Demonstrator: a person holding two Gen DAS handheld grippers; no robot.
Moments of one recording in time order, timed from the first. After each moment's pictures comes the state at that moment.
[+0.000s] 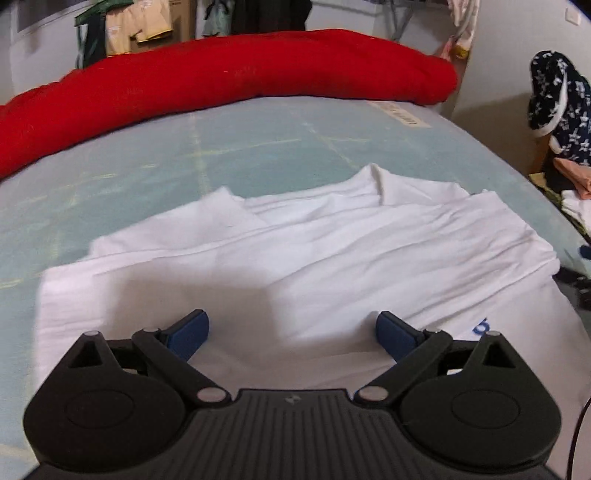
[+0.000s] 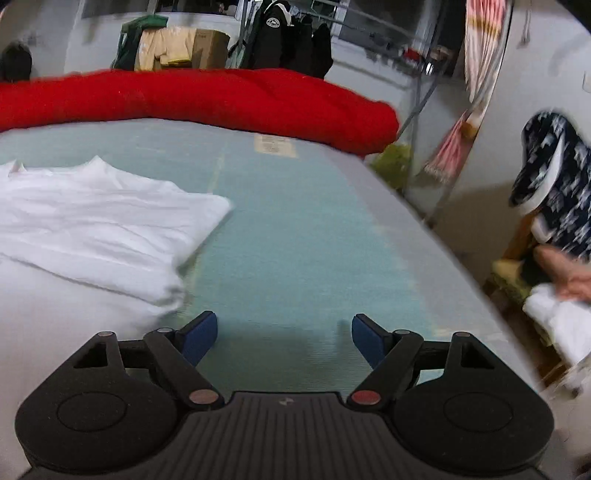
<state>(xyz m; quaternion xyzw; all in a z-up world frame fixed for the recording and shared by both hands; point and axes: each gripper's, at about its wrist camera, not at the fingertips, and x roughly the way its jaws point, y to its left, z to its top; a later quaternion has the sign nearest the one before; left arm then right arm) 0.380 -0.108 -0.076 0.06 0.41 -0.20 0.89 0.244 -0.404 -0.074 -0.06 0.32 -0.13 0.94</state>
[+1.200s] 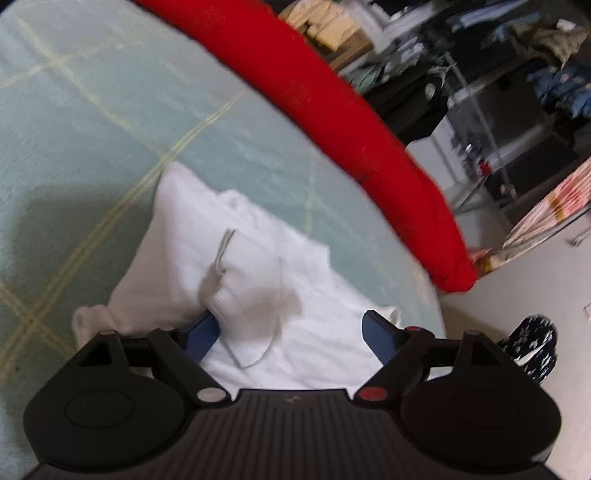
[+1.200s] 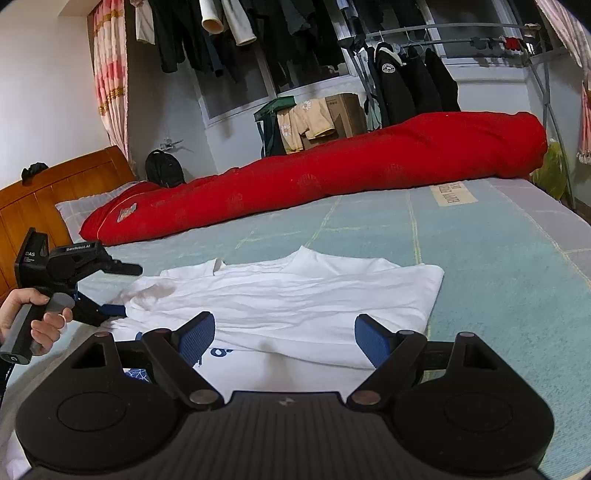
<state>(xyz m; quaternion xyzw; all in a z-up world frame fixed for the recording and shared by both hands) 0.383 0.016 -0.106 -0.40 0.35 -0.14 0.84 0.235 -0.386 -0.053 0.11 0.22 0.16 0.95</state>
